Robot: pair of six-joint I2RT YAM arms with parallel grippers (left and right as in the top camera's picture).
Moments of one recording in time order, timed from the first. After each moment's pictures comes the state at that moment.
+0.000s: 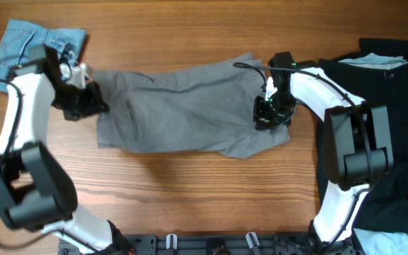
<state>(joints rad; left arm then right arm) 0.28 1.81 1.42 -1.11 0.39 0.00 0.19 2.07 1.34 -0.96 -0.33 0.34</state>
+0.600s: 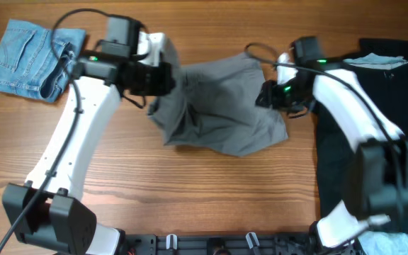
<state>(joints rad) -0.25 1.65 1.51 -0.96 0.39 -0.22 0.10 1.79 1.33 -0.88 -0.38 0.20</state>
